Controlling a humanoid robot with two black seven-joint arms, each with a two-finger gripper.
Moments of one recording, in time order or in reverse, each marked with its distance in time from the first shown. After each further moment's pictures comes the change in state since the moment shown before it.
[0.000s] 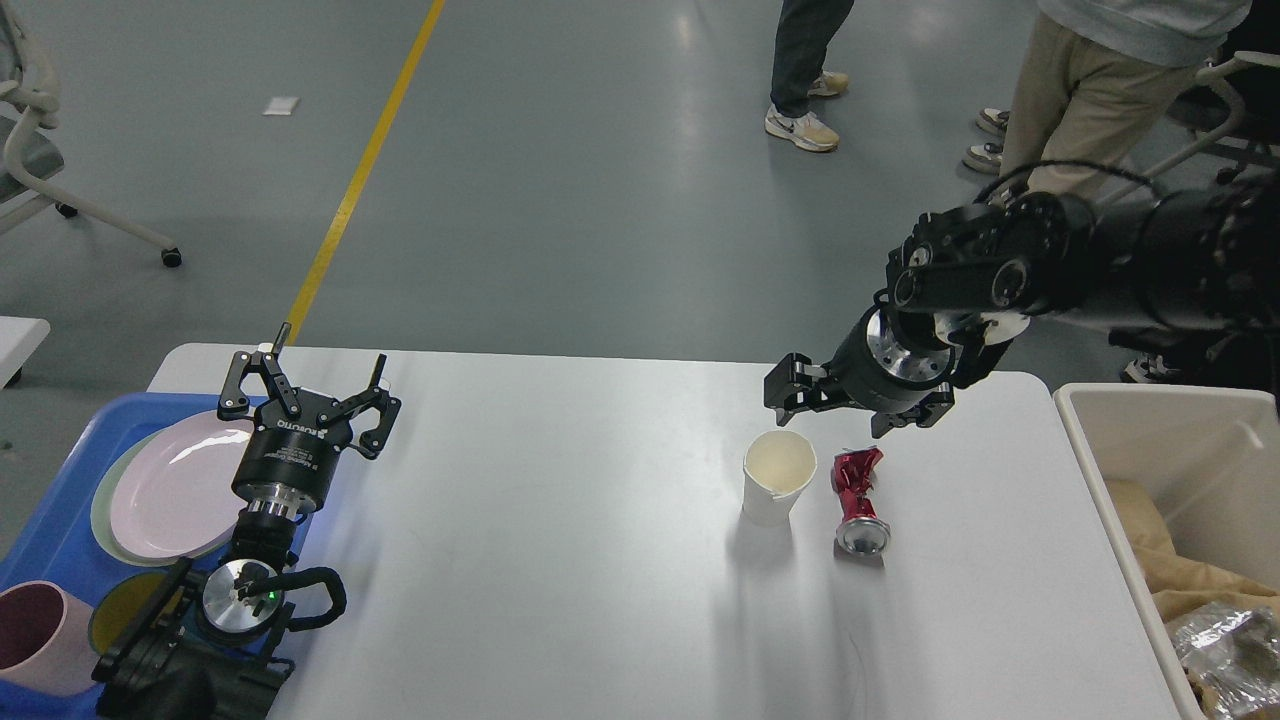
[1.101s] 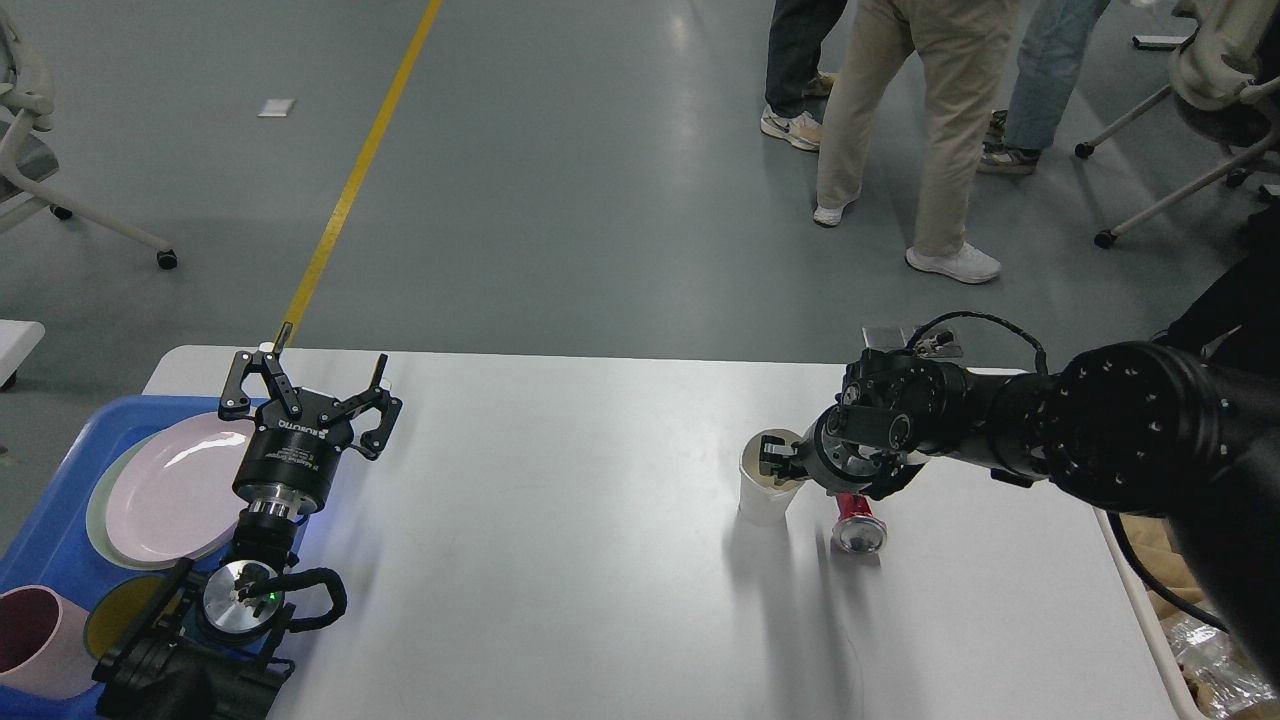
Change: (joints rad) left arm 0.000 0.000 0.001 0.000 0.000 0.000 -0.001; right arm -0.432 0.158 0.039 -0.375 0.001 -0.178 -0.072
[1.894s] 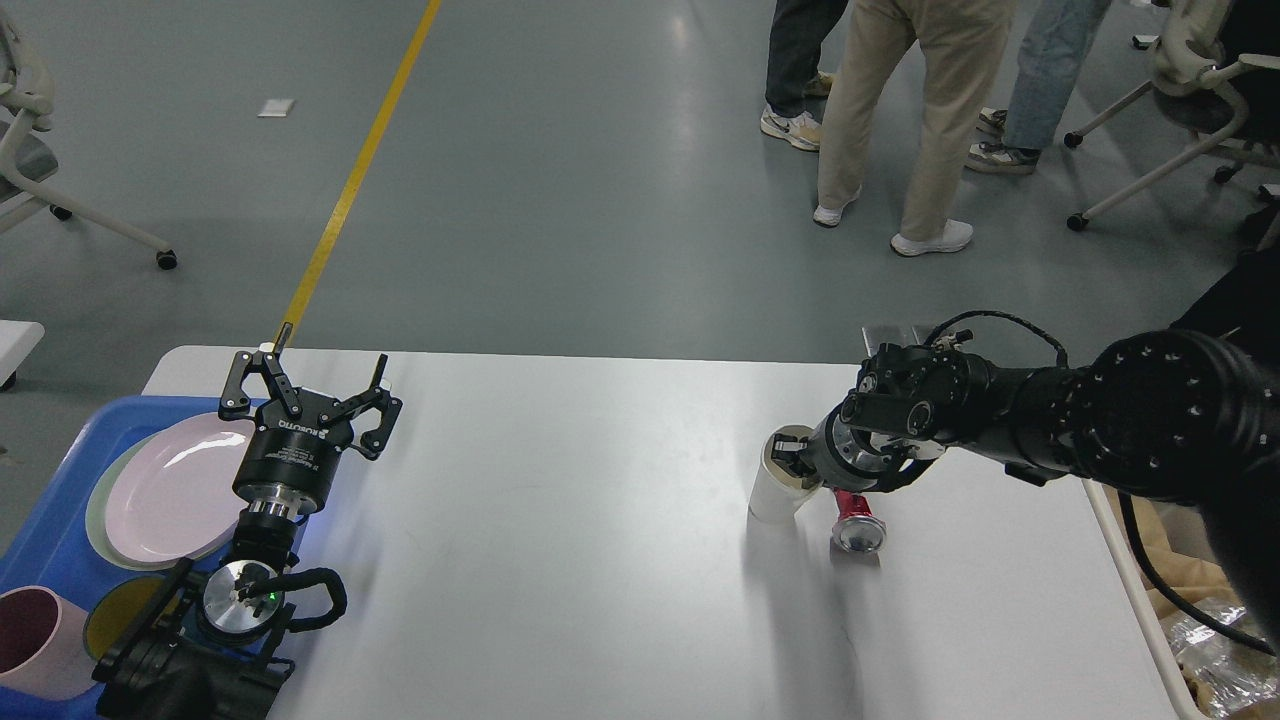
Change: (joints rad) left arm 0.000 0.000 0.000 0.000 0.000 0.000 0.001; right arm 0.012 -0.051 0.068 0.021 0.007 0.012 -0.016
